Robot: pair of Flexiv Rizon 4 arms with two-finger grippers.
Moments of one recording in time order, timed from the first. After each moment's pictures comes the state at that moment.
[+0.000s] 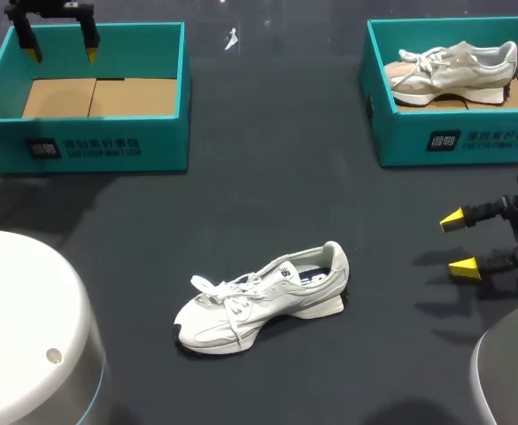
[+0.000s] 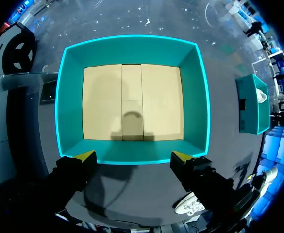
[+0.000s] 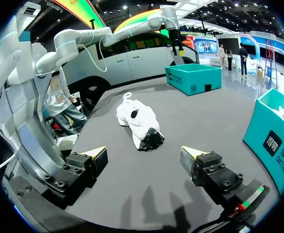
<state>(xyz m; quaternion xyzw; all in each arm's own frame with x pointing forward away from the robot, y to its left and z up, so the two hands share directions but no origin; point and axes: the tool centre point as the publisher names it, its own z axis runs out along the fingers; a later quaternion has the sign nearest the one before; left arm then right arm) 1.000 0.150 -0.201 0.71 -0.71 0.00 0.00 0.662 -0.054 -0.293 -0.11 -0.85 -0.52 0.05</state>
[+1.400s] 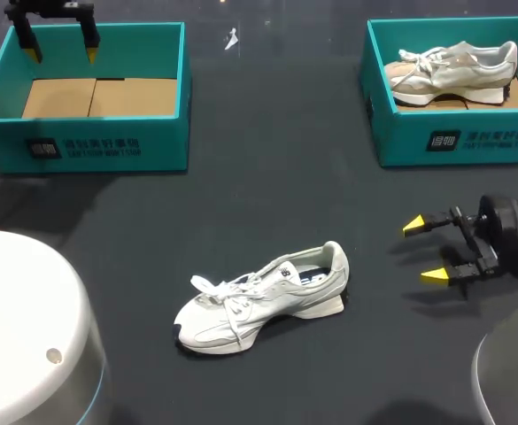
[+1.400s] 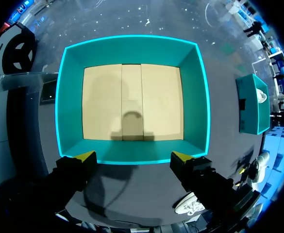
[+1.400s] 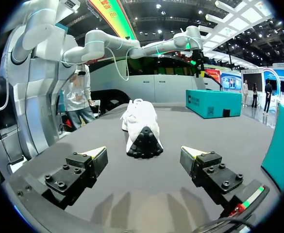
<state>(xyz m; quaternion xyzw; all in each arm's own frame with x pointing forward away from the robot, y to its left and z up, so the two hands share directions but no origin) 1.000 0.150 -0.201 0.71 -0.71 0.00 0.00 0.695 -0.020 -0.359 0.03 -0.78 -0.63 0.05</state>
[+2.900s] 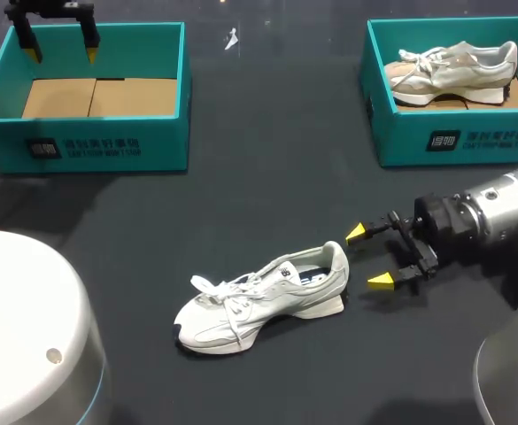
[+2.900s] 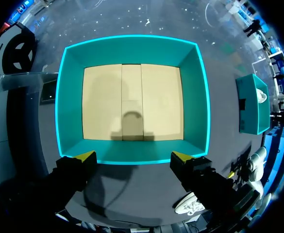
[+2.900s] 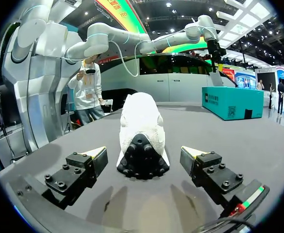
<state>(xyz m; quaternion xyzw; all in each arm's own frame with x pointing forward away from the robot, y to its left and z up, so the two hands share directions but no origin) 1.000 0.150 -0.201 0.71 -0.71 0.00 0.00 0.696 0.064 -0.381 0.08 -0.77 -0.63 0.10</state>
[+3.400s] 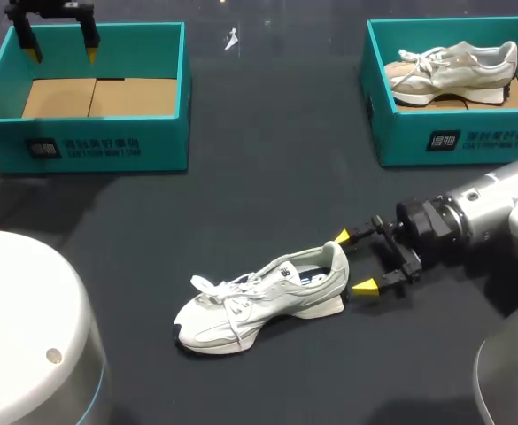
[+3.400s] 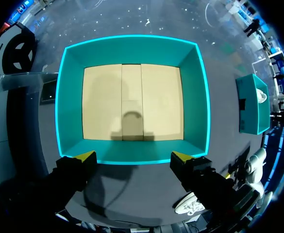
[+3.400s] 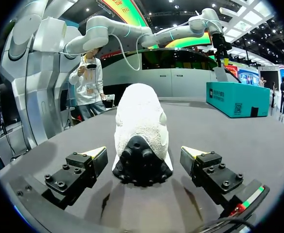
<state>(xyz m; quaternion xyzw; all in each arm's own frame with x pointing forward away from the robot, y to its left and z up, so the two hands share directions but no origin) 1.000 0.150 -0.201 0.71 -0.71 0.00 0.00 0.691 0.086 -0.391 0.09 -0.78 -0.61 0.11</state>
